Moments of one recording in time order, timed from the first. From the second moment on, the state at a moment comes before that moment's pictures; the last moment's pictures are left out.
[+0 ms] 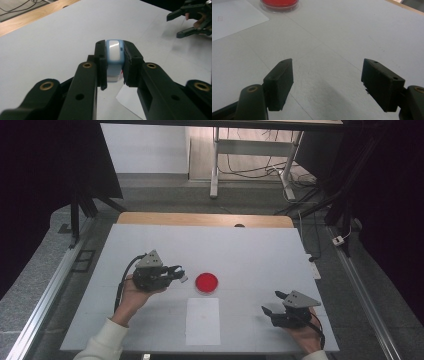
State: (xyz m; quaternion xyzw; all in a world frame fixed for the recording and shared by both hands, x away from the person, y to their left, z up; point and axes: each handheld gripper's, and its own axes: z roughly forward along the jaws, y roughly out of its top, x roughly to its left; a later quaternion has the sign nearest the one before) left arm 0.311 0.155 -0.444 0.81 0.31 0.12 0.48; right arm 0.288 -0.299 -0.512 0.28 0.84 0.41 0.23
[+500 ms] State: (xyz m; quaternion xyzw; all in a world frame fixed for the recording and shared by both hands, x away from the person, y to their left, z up) left arm 0.301 0.139 -0.444 0.82 0.29 0.09 0.49; right arm 0.287 -0.300 -0.511 0.28 0.83 0.41 0.23
